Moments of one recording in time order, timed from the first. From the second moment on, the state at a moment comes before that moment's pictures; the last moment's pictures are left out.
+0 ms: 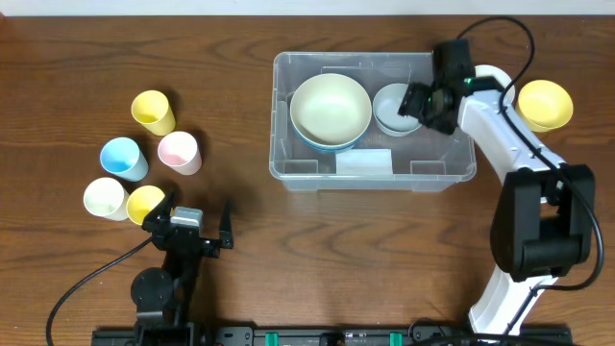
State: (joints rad) left arm 0.02 0.01 0.02 -0.10 0.17 0.09; right arm 0.13 1.97 1.51 -0.68 -0.05 0.52
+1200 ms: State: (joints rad) left arm 0.02 0.01 0.02 -0.10 0.17 0.09; right arm -0.49 2.19 1.94 -1.10 0.08 0.59
